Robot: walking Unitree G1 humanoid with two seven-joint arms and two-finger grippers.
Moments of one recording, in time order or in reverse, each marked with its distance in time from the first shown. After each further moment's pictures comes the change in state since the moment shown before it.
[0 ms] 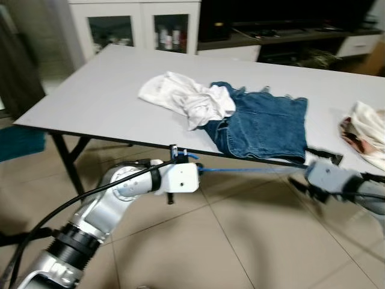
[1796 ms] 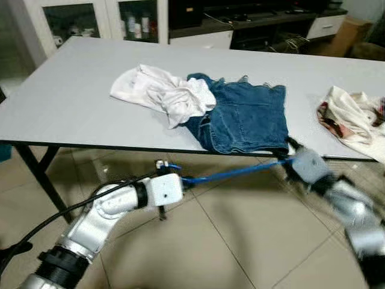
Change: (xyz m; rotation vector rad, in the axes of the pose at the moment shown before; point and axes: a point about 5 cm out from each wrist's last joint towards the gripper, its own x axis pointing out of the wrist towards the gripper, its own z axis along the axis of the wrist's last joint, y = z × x) left arm -0.022 -0.025 -0.030 -0.099 0.020 0.003; right arm 0.029 0.010 0.018 0.170 -0.127 -0.218
